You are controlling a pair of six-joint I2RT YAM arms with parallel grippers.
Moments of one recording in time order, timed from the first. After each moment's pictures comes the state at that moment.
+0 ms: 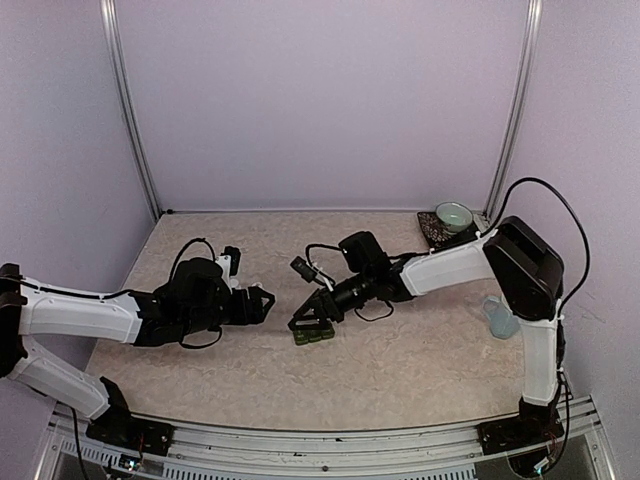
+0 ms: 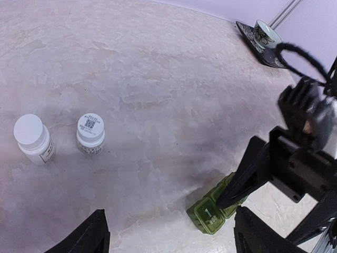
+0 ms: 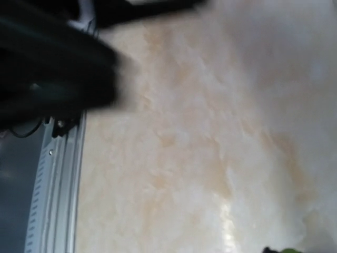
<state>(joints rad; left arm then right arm) -0.82 1.32 0.58 0.19 -0.18 -0.60 0.83 2.11 1.29 0.15 -0.91 0.19</state>
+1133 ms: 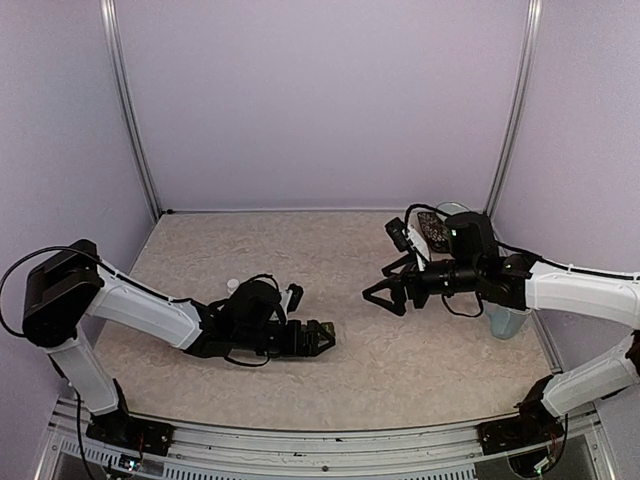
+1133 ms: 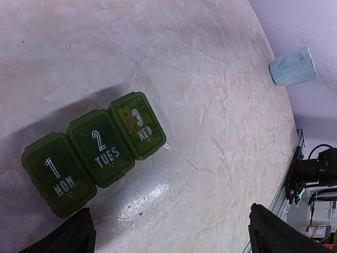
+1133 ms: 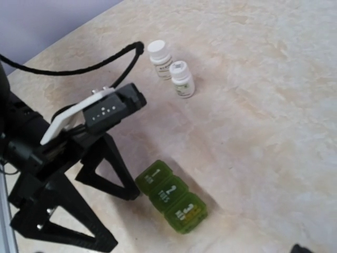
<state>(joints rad) -0.99 1.71 0.74 0.33 0.13 -0.81 0.69 1.27 0.81 -0.02 -0.43 0.08</state>
